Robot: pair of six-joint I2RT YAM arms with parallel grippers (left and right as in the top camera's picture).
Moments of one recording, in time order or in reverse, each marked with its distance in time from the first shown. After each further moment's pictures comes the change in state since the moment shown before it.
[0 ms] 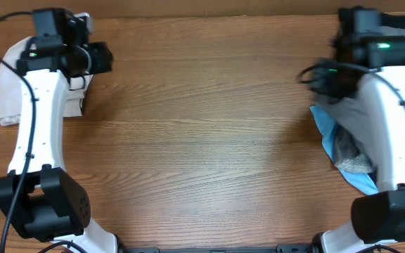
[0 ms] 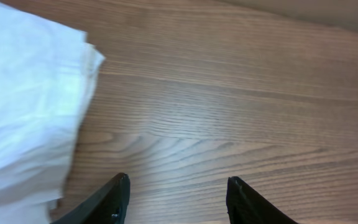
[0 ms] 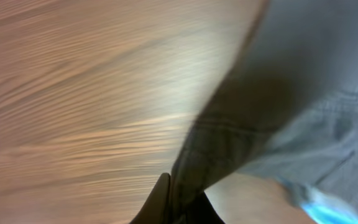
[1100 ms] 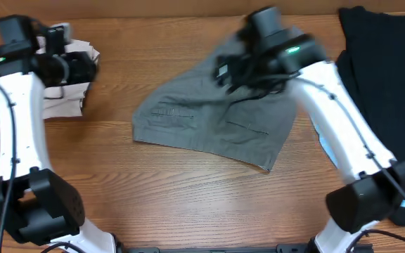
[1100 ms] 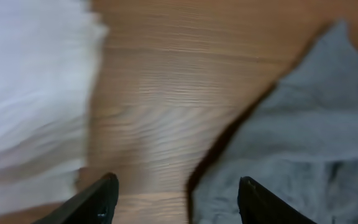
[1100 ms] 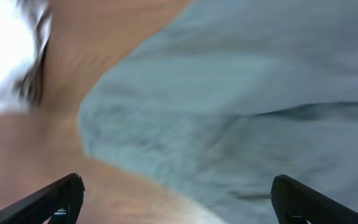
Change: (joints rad) left arm 0.071 -0.004 0.014 -0.134 0.134 0.183; right arm 0.248 0.117 0.092 0.177 -0.220 0.122
